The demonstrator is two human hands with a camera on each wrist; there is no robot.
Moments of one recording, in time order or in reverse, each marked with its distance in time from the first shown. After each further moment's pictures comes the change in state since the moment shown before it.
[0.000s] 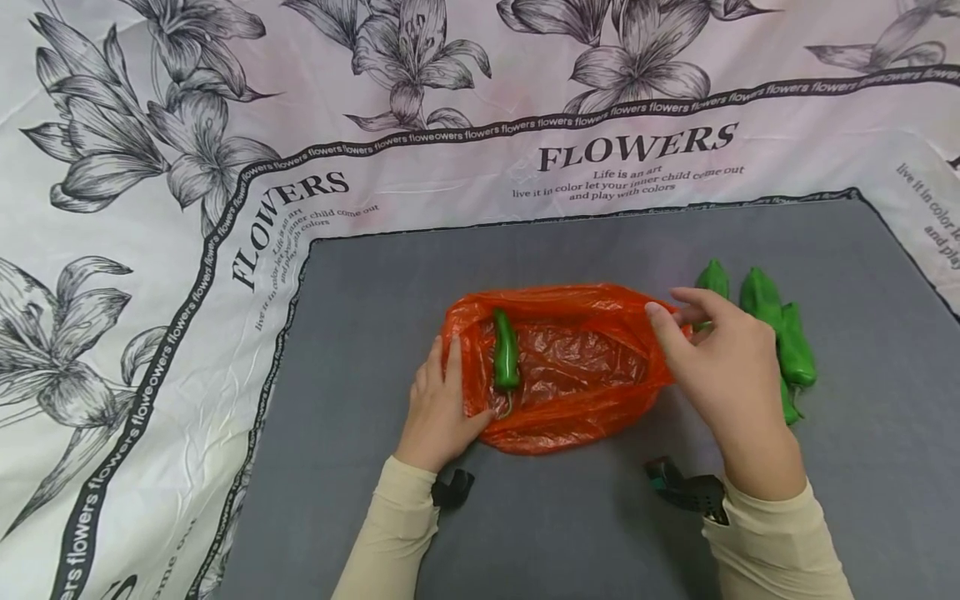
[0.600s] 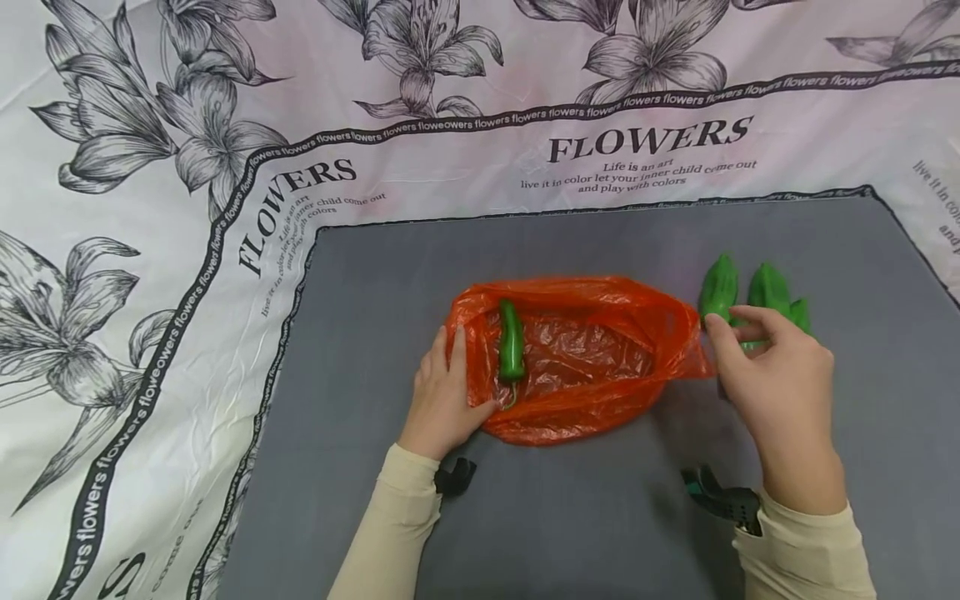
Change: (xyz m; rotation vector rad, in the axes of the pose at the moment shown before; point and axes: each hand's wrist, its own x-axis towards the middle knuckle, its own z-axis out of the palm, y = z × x) left_hand 0.003 -0.002 0.000 0.009 0.003 -0.001; right_hand -0.004 0.048 -0.010 0.003 0.045 0.139
